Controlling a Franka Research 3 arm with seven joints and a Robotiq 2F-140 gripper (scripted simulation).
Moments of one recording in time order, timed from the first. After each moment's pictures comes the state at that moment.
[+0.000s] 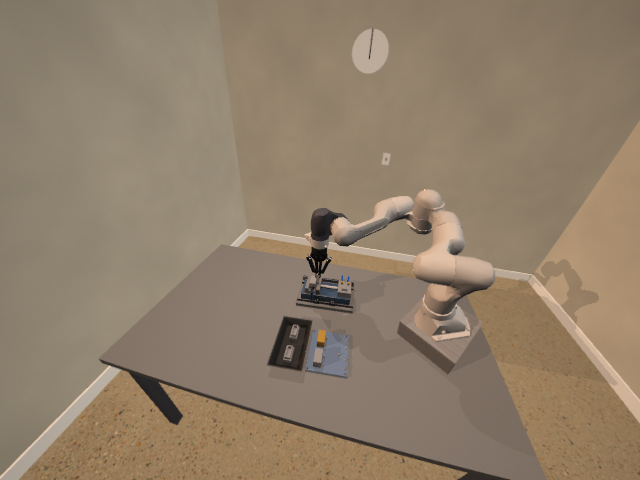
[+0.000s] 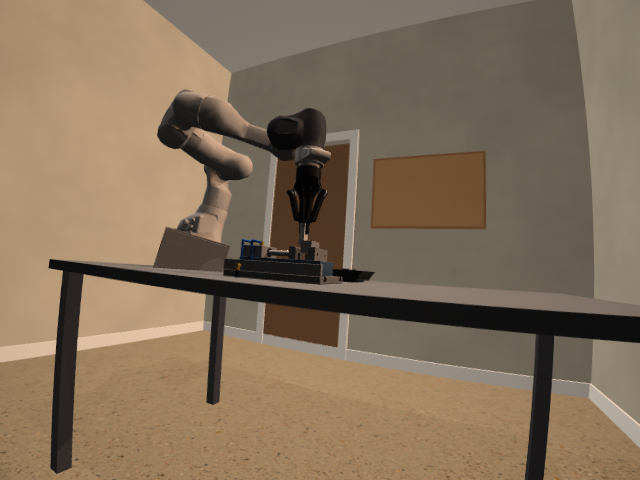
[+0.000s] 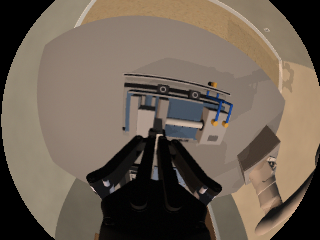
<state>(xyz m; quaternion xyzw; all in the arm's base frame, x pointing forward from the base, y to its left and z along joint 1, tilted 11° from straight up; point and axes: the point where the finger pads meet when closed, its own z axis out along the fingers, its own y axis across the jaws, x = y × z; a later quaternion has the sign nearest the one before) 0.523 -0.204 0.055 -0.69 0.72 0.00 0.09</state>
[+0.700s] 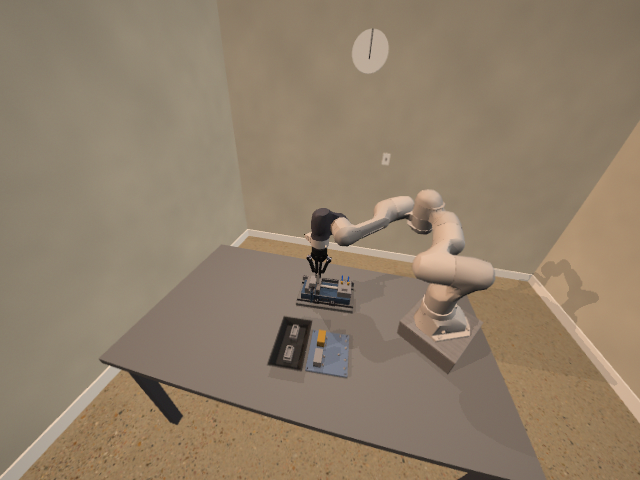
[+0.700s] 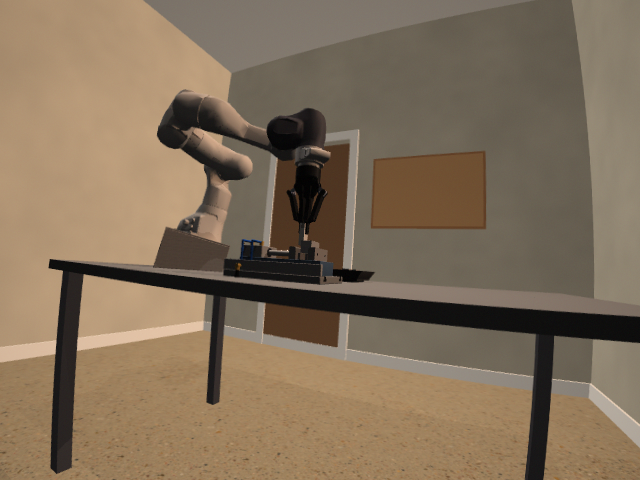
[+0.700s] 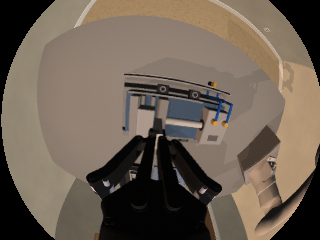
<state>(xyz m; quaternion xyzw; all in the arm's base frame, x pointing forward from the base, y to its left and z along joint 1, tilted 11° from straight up) 0.522 -0.203 0.055 -0.69 0.72 0.00 0.09</state>
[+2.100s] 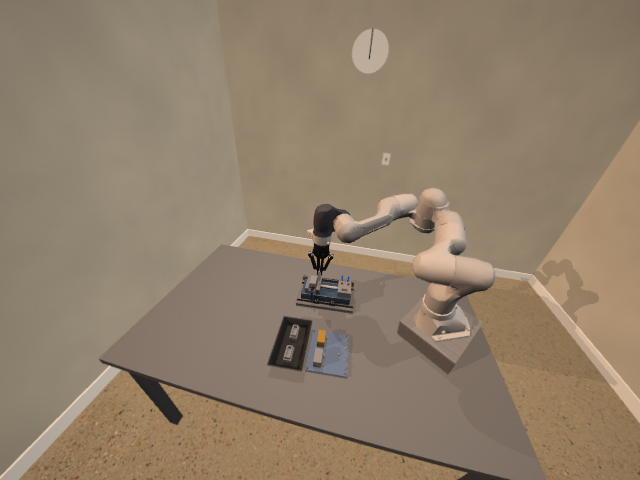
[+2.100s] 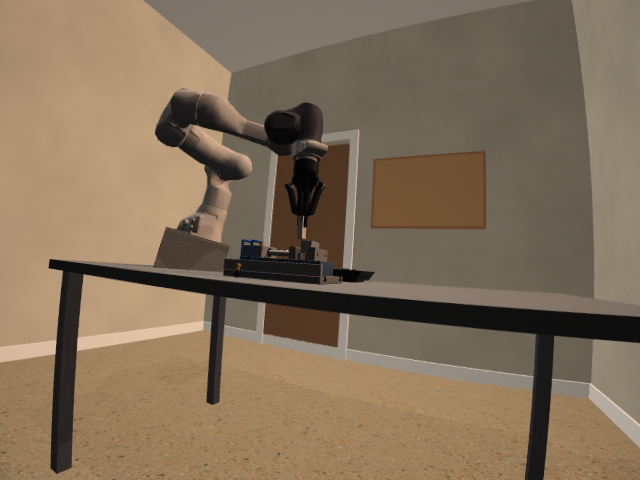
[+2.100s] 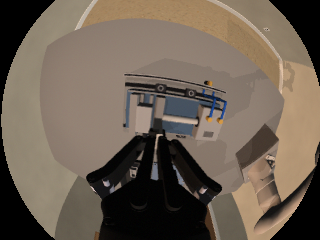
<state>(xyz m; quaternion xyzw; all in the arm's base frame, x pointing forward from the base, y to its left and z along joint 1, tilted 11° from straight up) 0.513 -0.206 0.074 -0.69 0.72 0.00 0.10</state>
